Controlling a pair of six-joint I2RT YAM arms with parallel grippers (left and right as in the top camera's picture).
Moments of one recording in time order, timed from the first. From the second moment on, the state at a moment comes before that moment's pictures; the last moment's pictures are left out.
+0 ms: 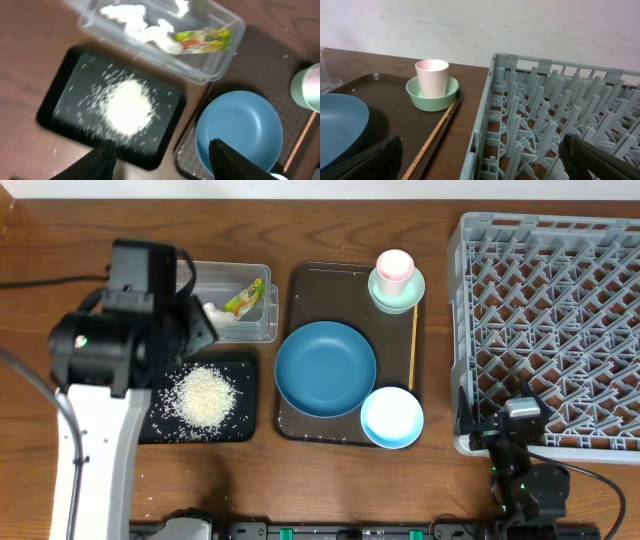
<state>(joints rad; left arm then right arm) -0.10 1.32 1.64 -1.41 -0.14 -0.56 0.05 0.01 0.01 -0.07 -0.07 -0.06</state>
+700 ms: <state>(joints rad) 0.09 1.05 1.64 -1.57 -0.34 -0.86 0.05 0.01 0.01 -0.07 -0.07 -0.06</state>
